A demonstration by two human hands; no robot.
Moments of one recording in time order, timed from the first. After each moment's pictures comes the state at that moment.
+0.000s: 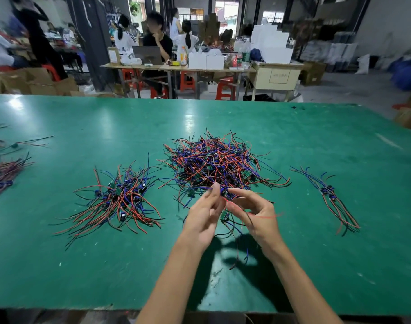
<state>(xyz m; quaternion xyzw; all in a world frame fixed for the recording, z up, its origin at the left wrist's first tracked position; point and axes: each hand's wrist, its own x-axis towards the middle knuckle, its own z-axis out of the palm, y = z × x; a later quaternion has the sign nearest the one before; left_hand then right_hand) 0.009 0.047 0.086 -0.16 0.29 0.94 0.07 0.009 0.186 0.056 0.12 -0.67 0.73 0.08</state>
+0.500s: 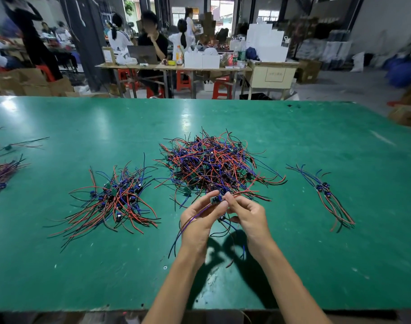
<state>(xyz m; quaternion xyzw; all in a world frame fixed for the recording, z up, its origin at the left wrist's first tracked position) 0.031 0.051 0.055 -0.01 0.48 0.87 -0.06 0.015 0.168 0.061 -0.02 -0.64 0.77 0.02</state>
